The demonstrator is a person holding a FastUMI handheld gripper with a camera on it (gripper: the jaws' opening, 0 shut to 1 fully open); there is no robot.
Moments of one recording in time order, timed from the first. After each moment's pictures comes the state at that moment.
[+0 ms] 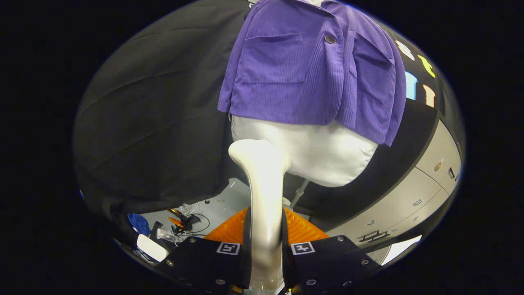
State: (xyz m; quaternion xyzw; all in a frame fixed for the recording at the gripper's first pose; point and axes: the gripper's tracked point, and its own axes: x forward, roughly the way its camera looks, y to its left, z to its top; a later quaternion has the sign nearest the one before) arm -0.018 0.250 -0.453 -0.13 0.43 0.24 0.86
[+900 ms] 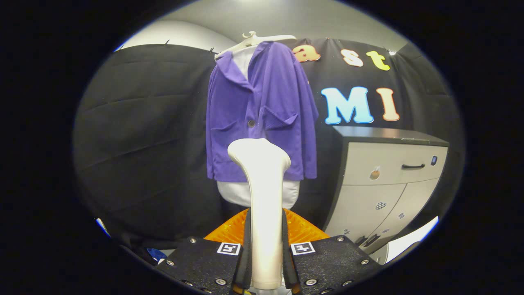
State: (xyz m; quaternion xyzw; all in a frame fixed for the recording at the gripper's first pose) arm -0.022 0.107 -0.254 0.00 0.25 0.19 0.95
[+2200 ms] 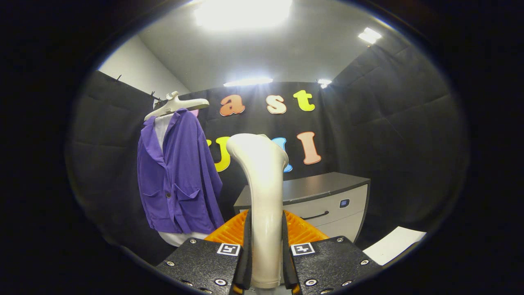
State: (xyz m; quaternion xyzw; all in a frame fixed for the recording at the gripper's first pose) arm 0.004 -0.098 -0.115 0.03 0.11 -0.02 0.99
